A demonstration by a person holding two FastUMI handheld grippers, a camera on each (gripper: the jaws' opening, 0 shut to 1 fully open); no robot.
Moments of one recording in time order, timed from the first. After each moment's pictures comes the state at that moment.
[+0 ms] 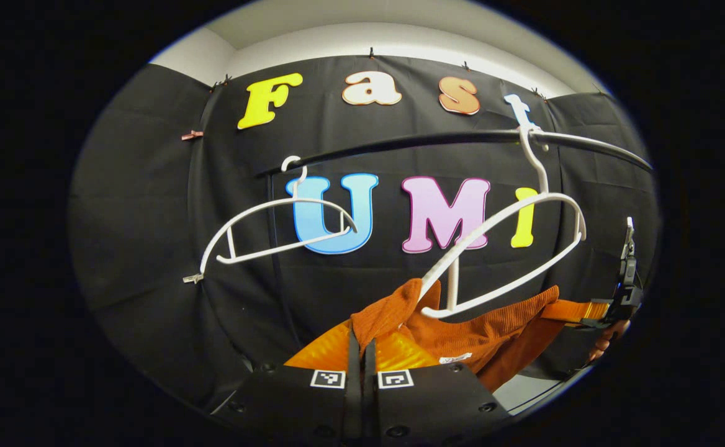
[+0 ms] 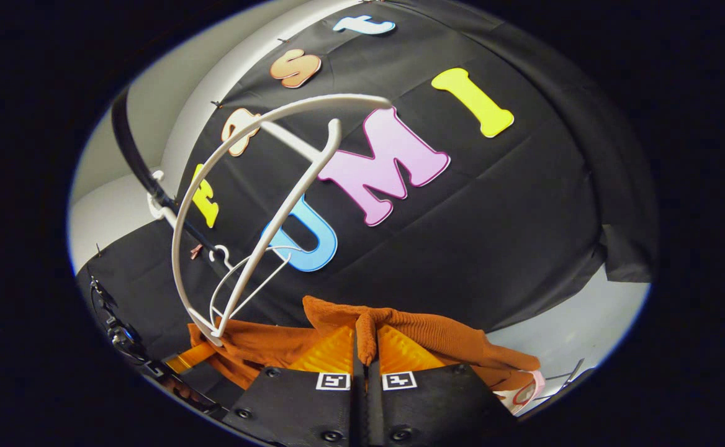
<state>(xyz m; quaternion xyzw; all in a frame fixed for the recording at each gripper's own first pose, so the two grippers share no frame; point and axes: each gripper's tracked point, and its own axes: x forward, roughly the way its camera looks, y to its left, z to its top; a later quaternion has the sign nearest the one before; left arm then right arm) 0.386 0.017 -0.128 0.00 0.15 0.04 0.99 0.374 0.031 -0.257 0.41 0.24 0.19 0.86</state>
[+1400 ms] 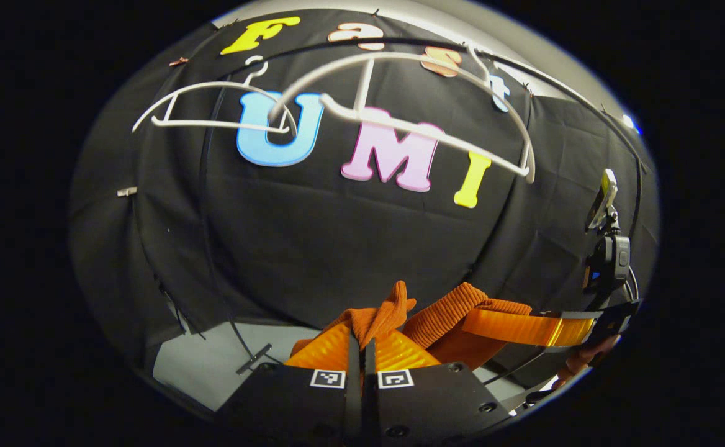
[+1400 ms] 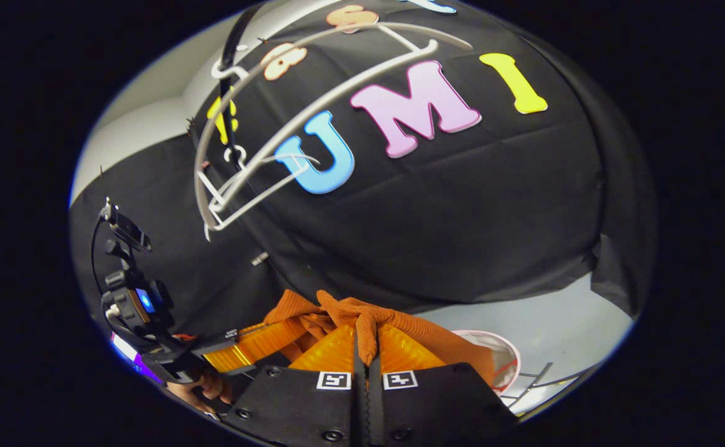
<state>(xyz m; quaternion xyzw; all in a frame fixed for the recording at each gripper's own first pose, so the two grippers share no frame) 0.347 -0.092 -0.293 -0.10 0.27 -0.09 0.95 0.268 0.088 -0.344 0.26 0.36 0.24 0.87</state>
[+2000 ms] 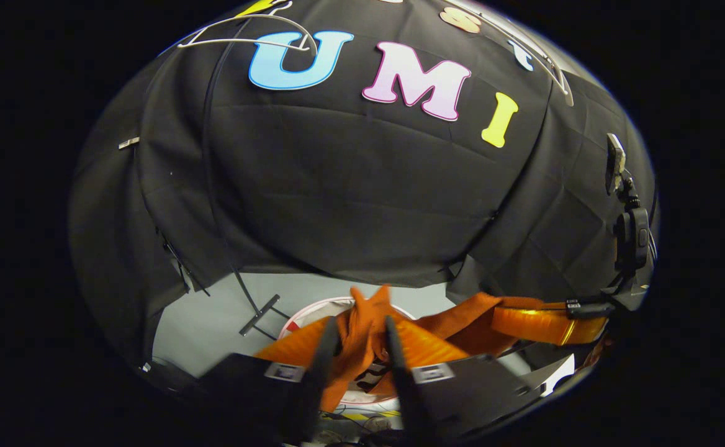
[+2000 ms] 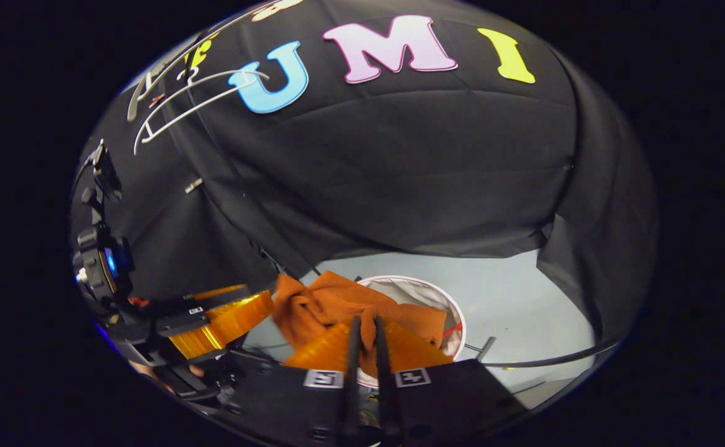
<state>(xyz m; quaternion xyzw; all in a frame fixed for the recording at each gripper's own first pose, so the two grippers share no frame) 0.337 -0.085 -0.416 -0.08 0.37 -0.07 0.92 0.221 0.068 -0.455 0.12 0.47 0.19 0.85</state>
